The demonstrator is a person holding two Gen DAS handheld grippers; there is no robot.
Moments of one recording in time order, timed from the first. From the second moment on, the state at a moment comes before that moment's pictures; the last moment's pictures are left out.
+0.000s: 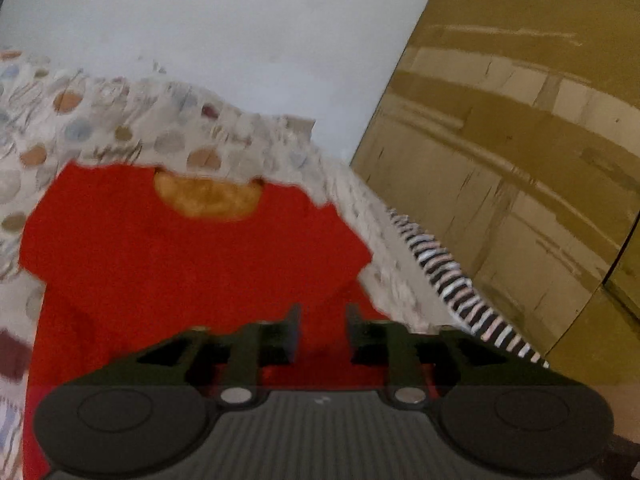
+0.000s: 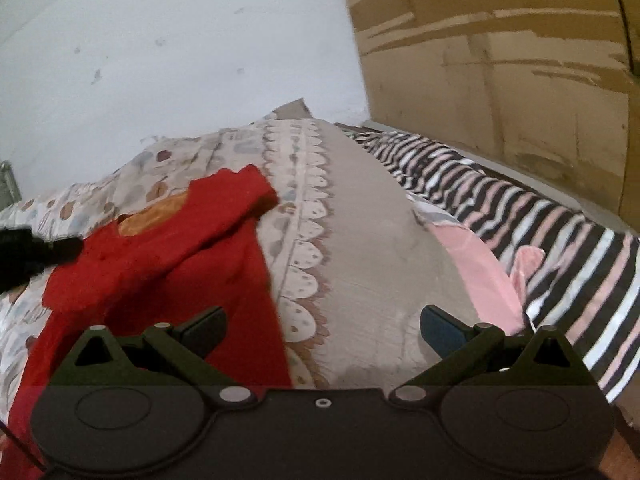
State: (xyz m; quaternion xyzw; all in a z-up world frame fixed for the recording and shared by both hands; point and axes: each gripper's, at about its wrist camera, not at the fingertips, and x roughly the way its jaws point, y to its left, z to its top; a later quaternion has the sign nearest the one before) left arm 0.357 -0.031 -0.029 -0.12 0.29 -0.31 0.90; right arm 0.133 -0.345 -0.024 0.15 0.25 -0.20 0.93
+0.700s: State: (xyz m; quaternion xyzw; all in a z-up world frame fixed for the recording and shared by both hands) left arm 0.490 0.122 -0.051 -0.01 0.30 -0.09 0.95; right arm 0.255 -0.269 -0.030 0.09 0.29 -0.09 0.95
